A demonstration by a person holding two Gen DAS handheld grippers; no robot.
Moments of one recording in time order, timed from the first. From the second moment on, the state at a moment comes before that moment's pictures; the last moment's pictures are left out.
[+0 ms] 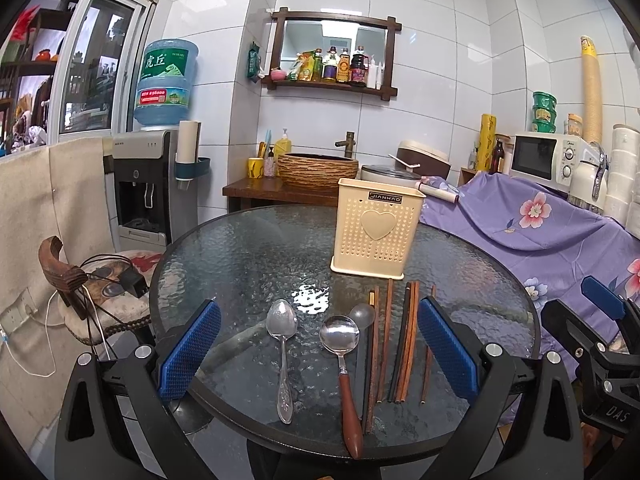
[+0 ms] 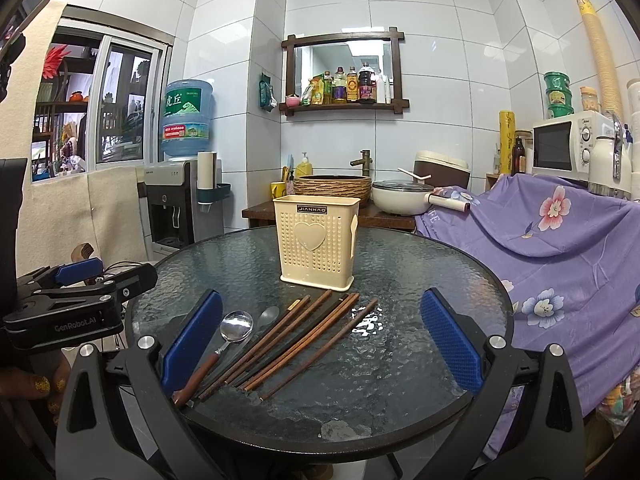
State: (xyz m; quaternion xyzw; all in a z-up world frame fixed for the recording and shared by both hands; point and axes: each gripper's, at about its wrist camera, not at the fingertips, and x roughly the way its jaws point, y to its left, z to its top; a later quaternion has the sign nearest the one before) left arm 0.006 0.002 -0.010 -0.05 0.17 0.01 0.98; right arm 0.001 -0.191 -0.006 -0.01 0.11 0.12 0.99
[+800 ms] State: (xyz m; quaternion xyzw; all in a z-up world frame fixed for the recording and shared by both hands) left arm 0.027 0.032 -0.038 -0.08 0.24 0.03 0.97; right arm 0.024 -0.196 -0.021 -0.02 0.15 0.08 0.98
